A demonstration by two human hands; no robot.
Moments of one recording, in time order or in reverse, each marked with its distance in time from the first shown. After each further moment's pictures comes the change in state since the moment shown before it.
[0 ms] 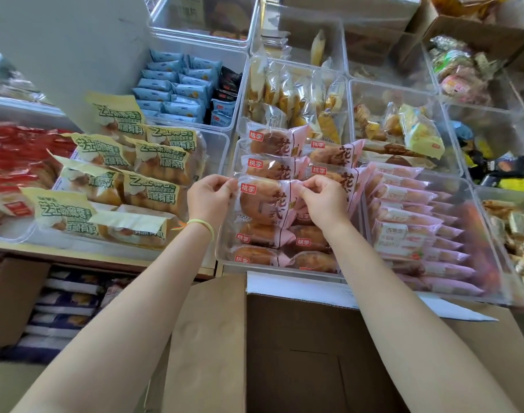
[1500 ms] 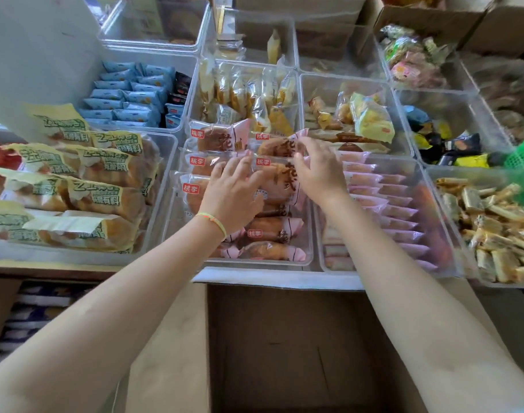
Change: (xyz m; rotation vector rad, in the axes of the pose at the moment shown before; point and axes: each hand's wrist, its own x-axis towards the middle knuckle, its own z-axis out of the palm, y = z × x) left_hand -0.056 0.056 0.104 1.086 -0.204 0.905; right_hand 0.042 0.031 -0.103 -0.492 0.078 -0.358
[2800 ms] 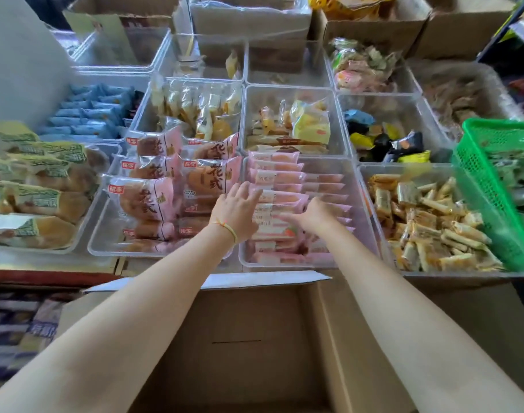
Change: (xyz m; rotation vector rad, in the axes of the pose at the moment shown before) left_hand 0.041 0.172 0.031 -0.016 -0.358 -0.144; right_hand -0.082 0.145 -0.082 0.102 -0.435 0.523
